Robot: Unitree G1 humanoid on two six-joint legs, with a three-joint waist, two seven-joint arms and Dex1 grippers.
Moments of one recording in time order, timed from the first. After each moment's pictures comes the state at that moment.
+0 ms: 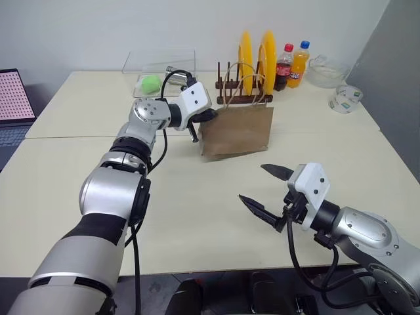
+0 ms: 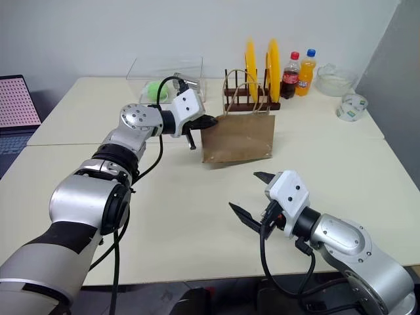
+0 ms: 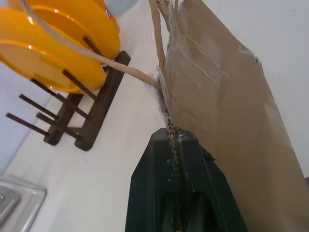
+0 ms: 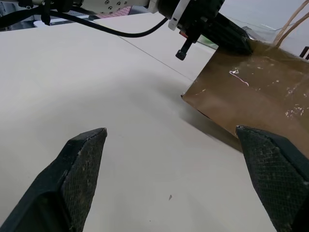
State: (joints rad) left arm -1.34 0.39 -0.10 1.35 0.22 -0.43 -0.93; right arm -0.12 -0.62 0.06 -0.93 0.57 0.79 0.35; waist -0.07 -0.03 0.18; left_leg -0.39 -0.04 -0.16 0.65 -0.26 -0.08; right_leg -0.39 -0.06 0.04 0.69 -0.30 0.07
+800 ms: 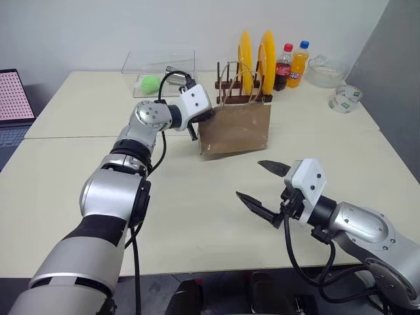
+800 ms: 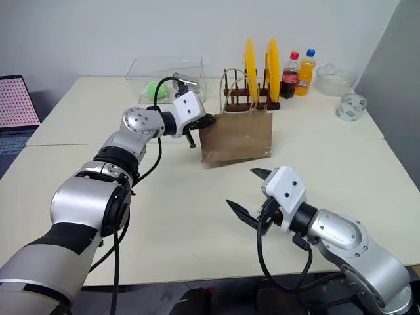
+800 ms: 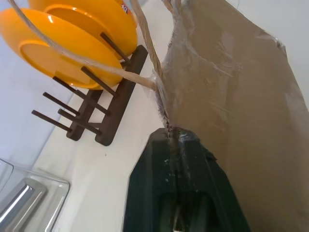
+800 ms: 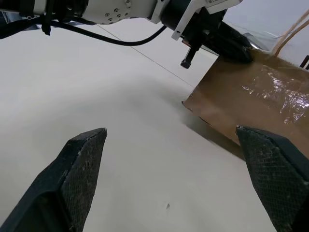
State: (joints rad) left arm -1.33 0.39 -0.07 1.35 0.25 -0.43 -0.84; right arm -0.17 -0.61 0.08 -0.92 0.57 0.80 0.35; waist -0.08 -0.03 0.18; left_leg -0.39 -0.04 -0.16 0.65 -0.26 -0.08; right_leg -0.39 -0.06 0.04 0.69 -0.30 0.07
